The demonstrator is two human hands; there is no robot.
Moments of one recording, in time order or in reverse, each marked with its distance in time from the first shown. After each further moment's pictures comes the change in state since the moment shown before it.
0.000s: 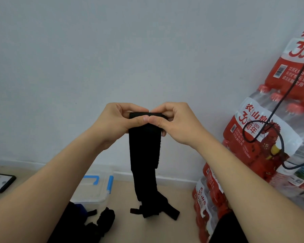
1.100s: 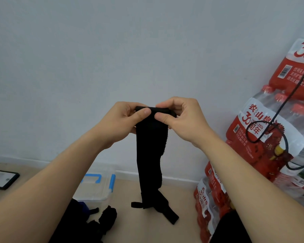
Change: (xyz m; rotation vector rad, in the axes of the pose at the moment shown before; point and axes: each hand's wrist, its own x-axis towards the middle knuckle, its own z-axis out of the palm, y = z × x) left_hand -0.004 0.002 -0.005 0.230 -0.117 0.097; right_hand 0.005 0.005 -0.001 0.051 0.115 -0.058
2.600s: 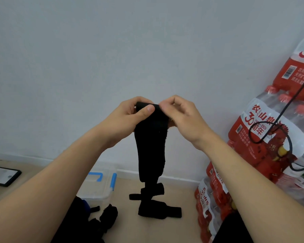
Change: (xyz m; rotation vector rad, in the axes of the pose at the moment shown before) left_hand -0.003 0.005 0.003 -0.106 0.027 -0.045; right_hand -0.007 -0.017 0.007 0.092 -0.059 0.132
